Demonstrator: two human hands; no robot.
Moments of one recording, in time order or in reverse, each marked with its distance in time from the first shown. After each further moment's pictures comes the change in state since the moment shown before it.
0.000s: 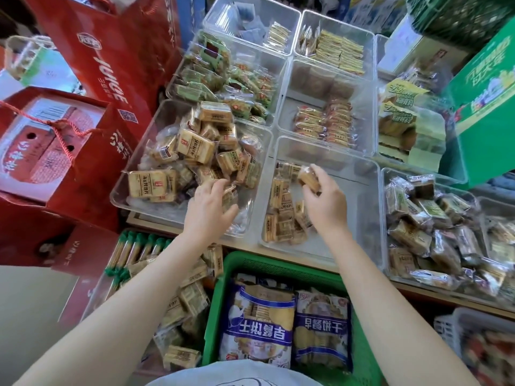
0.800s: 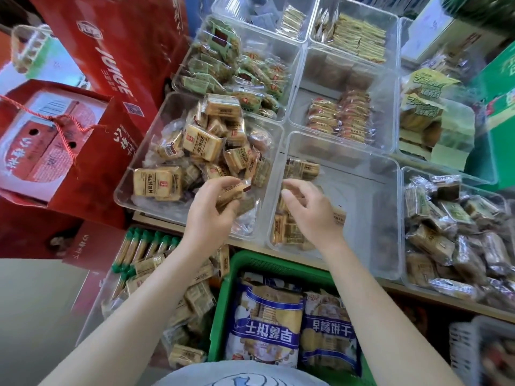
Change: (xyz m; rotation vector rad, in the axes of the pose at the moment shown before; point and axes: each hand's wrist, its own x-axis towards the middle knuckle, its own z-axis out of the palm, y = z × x) left_hand -0.021 0.016 -0.030 -0.495 0.142 0.031; right_hand -0.015 -0.035 0.016 0.194 -0.352 0.007
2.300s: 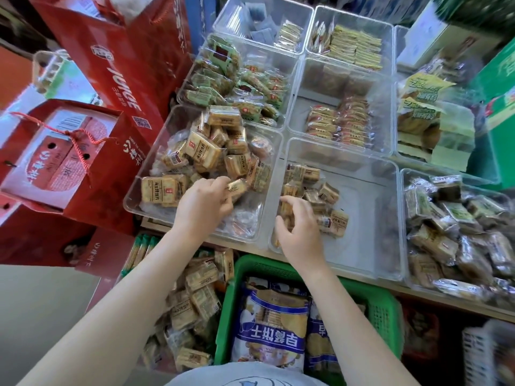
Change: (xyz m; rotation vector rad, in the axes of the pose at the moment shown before) left_hand 0.030 -0.013 -0.013 0.659 -0.014 0.243; right_hand -0.035 0.011 0.035 -0.020 0.183 -0.079
